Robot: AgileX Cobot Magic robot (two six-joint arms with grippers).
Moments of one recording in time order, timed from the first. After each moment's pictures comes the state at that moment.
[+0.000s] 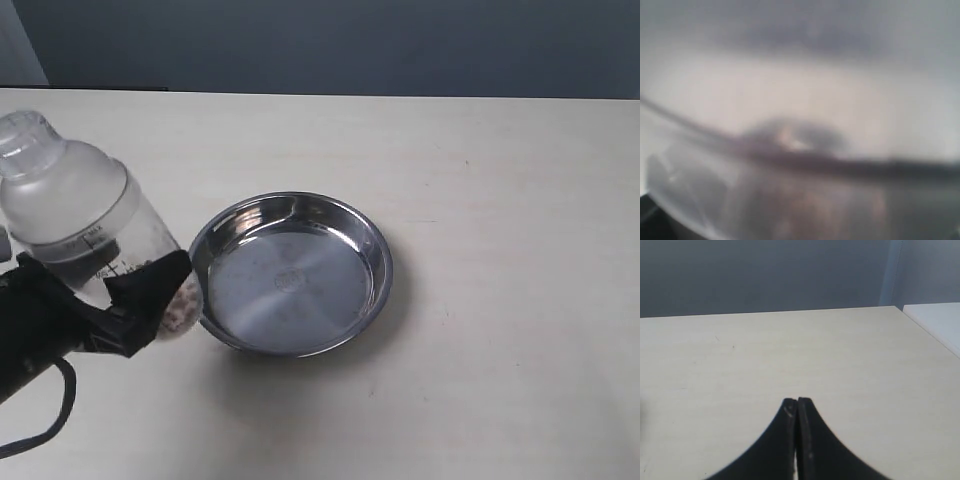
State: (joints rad) left arm -0.39 1.41 -0.01 0.04 -1.17 -0.36; right arm -0.13 0.00 0.00 0.07 0.32 -0.04
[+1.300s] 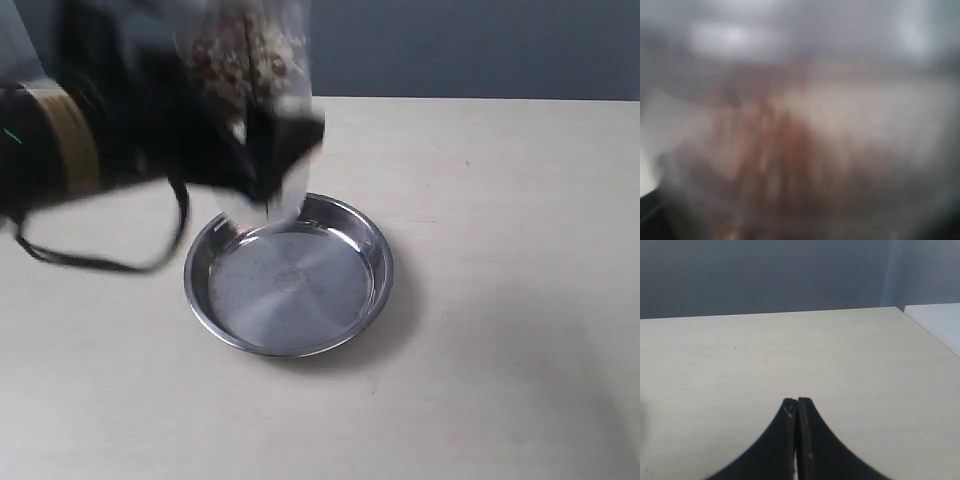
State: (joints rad) left arm -0.53 1.25 -0.73 0.71 -0.16 -0.81; right arm -0.13 0.00 0.00 0.07 0.32 -0.04
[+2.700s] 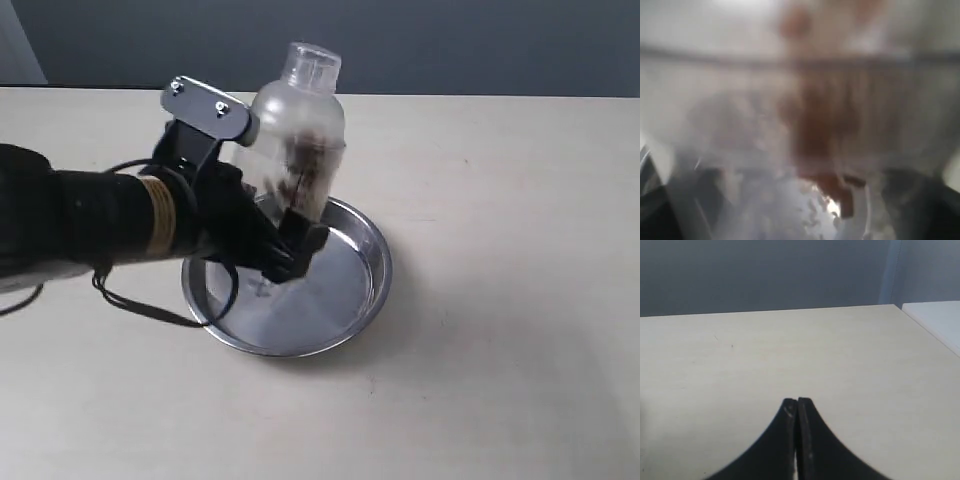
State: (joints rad) left arm -0.60 1.42 -0.72 0.68 -0.05 -0.81; right arm -0.13 0.00 0.00 0.07 0.32 -0.04
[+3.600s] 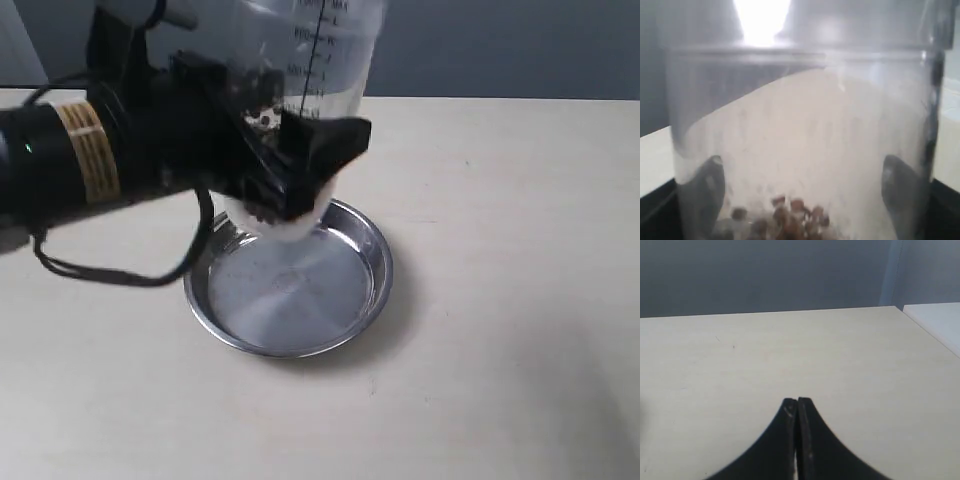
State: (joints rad) left arm -0.61 1.27 -0.70 0.57 -0.28 -0.66; right arm -0.13 0.00 0.00 0.07 0.32 -0.04
